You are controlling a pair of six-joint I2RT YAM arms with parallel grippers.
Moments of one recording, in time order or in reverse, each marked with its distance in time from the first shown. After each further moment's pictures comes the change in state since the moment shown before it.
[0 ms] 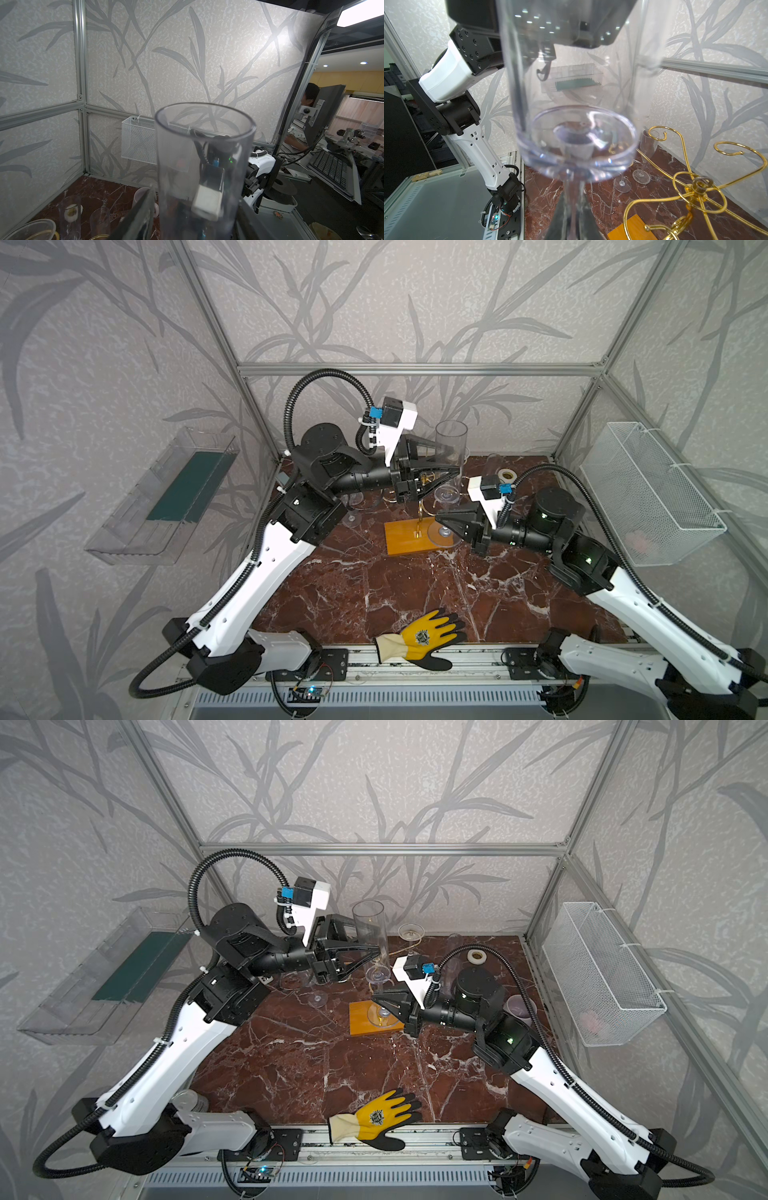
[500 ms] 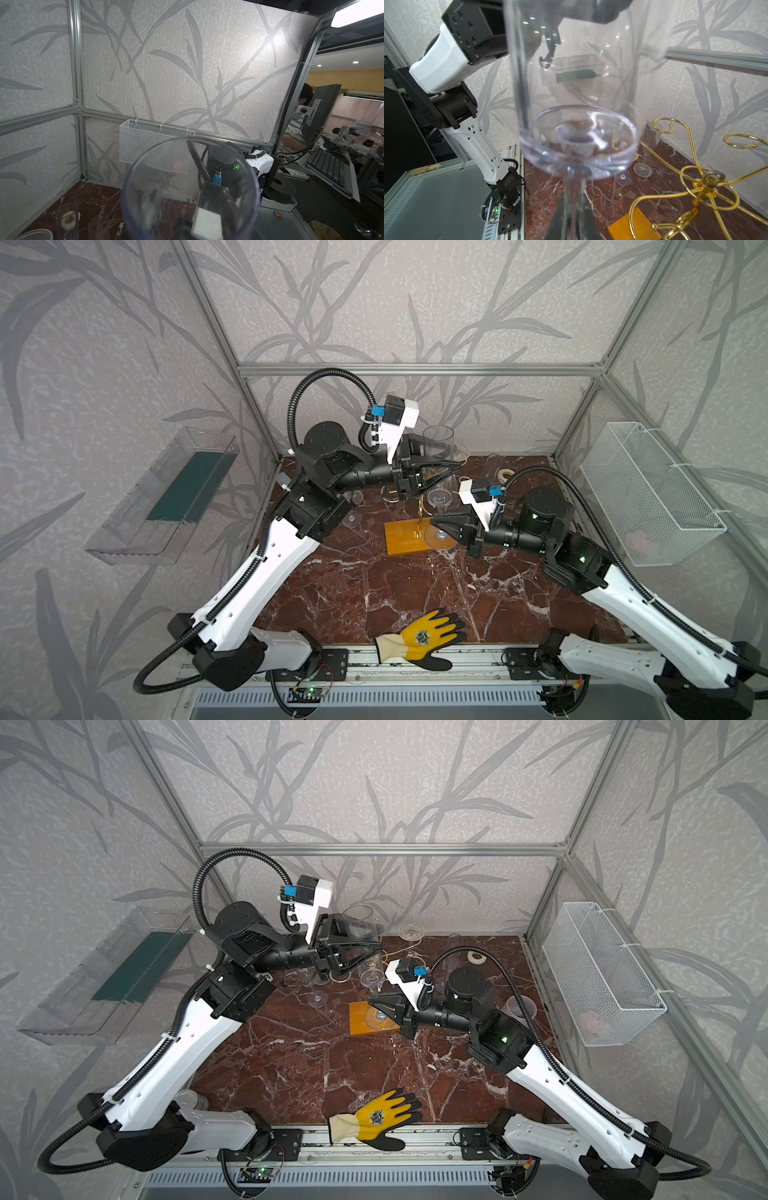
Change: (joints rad) left arm 0.000 0.011 -0.014 0.049 0.020 -0.006; right arm 0.025 0.019 0.002 -0.025 0.031 -0.015
